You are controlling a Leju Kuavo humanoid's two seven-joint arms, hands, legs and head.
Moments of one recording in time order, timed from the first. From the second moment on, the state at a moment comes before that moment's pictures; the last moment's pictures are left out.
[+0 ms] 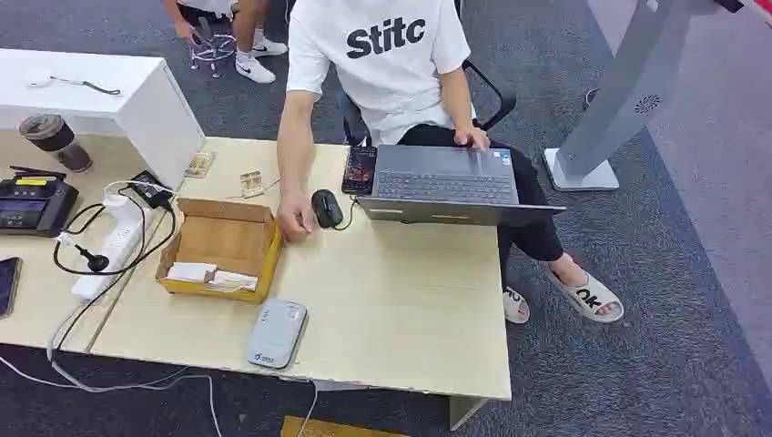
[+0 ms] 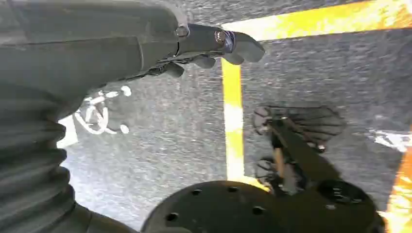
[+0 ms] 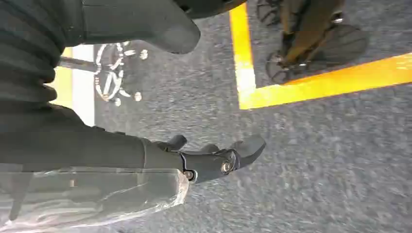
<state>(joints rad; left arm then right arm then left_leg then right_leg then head) 0.13 -0.01 0.03 -0.38 0.02 0.01 -0.03 0.12 0.01 0.01 -0.39 -0.04 -0.03 -0.02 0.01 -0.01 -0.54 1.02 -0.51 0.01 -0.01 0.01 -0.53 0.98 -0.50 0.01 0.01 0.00</state>
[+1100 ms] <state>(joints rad) 0.03 0.08 0.16 -0.24 0.16 0.52 -0.42 -0.04 -0.01 0.42 -0.17 -0.58 -0.44 -0.09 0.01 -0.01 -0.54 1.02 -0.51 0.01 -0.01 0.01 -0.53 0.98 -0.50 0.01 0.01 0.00</state>
